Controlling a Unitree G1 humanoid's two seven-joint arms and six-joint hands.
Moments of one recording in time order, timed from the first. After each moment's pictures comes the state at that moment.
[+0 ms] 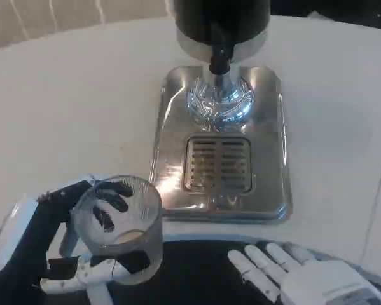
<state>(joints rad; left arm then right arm) 0.06 0.42 0.14 0.03 0.22 -0.69 -0.01 0.47 0.11 -0.09 -1.03 -1.00 -0.47 0.86</state>
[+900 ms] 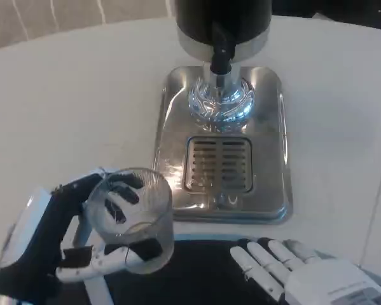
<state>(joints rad) -0.01 0.36 0.13 0.06 0.25 -0.66 -0.01 0.48 0.11 -0.13 -1.03 -0.95 -0.49 0.86</state>
